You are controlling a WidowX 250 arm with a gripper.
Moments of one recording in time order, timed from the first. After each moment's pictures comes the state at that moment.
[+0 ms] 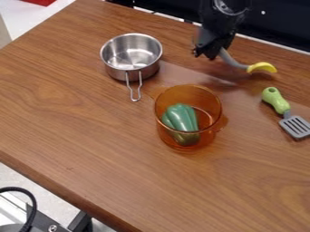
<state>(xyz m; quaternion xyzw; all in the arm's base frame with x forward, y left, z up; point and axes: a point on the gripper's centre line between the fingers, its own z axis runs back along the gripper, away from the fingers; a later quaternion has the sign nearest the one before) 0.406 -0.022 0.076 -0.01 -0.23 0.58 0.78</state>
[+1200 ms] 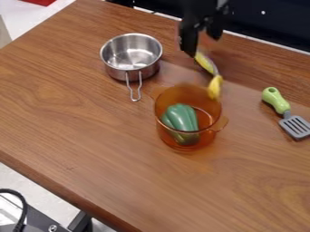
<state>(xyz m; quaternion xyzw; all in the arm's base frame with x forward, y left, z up) 0.411 0.012 0.083 -0.02 -0.13 0.60 0.79</state>
